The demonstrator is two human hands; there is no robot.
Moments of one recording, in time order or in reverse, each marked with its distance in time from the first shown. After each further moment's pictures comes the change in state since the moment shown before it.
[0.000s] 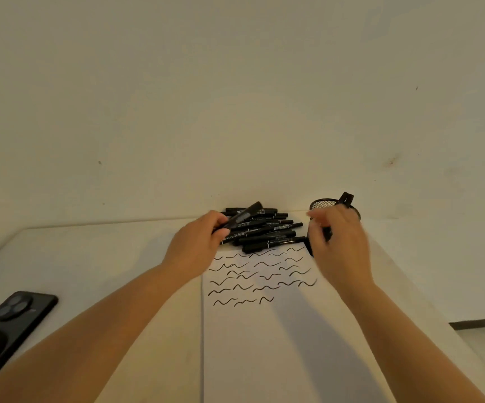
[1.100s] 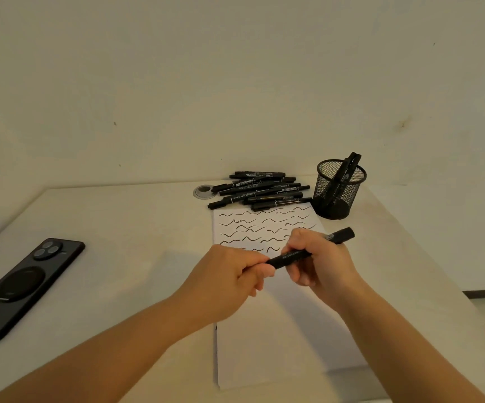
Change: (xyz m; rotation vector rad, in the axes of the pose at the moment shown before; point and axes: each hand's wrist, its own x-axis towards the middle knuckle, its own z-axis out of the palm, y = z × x) left_hand -0.128 0.068 -0.010 -0.302 -0.266 0.063; right_hand -0.078 -0.047 -0.020 0.996 -0.573 0.727
